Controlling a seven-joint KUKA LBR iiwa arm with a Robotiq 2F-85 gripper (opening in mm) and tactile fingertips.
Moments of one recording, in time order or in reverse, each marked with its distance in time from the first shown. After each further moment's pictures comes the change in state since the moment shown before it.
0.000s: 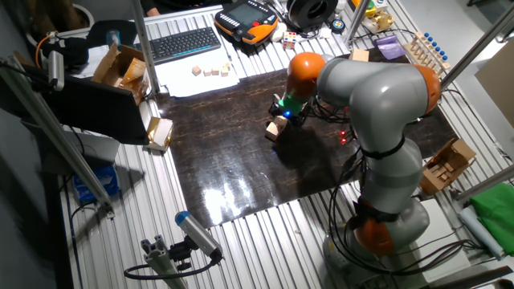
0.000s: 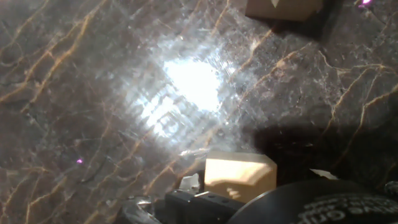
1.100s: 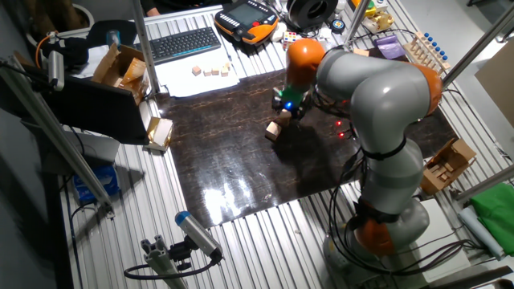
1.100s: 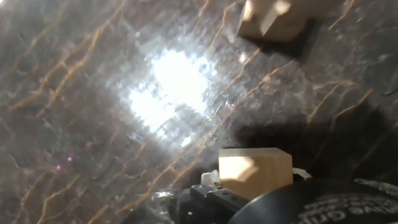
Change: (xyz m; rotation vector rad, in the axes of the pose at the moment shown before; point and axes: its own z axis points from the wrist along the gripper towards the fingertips) arm -0.017 0.005 -0.057 0.078 0.024 -0.032
